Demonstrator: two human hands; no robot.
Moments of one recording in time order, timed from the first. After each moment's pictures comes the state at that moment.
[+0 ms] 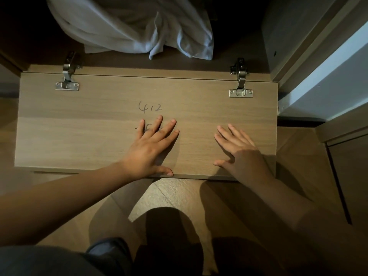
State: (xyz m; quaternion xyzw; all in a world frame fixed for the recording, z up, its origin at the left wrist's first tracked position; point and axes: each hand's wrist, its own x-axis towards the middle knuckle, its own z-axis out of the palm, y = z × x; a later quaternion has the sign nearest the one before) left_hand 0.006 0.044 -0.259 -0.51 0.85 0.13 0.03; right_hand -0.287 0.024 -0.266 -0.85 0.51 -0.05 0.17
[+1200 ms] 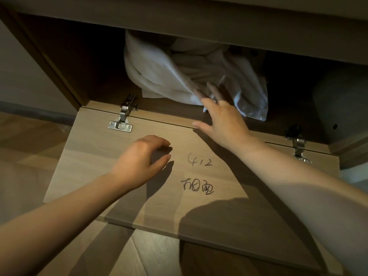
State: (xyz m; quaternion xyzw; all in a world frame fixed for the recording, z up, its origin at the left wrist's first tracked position) left_hand 0.117 -0.007 -0.201 -0.65 0.70 0.18 -0.22; right_hand -0.075 -0.144 -0.187 -0.88 0.45 -0.13 0.09
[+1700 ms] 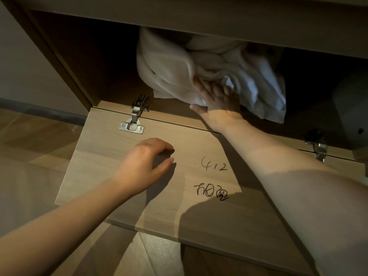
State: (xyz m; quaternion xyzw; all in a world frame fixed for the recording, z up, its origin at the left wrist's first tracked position) left_hand 0.138 -0.003 -0.208 -0.65 0.70 0.17 -0.24; right_hand -0.020 -0.195 -0.206 -0.86 0.50 -0.04 0.04
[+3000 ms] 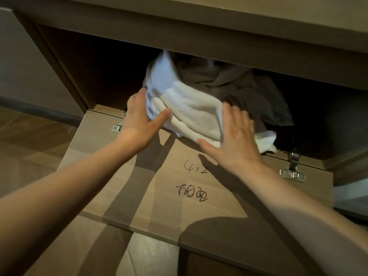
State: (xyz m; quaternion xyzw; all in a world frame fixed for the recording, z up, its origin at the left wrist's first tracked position) left_hand 0.124 -0.068 -0.167 -0.74 0.51 0.20 -0.39; right_hand -0.104 -0.113 -0.177 -0.84 0.49 -0.22 0.05
